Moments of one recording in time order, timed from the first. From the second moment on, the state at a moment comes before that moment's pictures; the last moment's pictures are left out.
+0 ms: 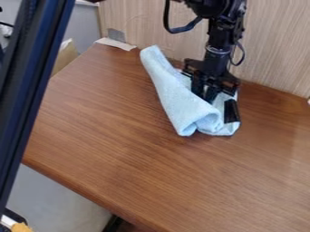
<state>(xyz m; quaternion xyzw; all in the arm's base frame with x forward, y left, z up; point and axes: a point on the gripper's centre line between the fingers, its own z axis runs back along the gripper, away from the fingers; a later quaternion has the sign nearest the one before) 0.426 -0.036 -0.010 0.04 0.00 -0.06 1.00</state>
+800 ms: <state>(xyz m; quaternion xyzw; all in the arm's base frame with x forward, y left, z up) 0.416 -0.029 0.025 0.04 0.00 -0.07 1.00</state>
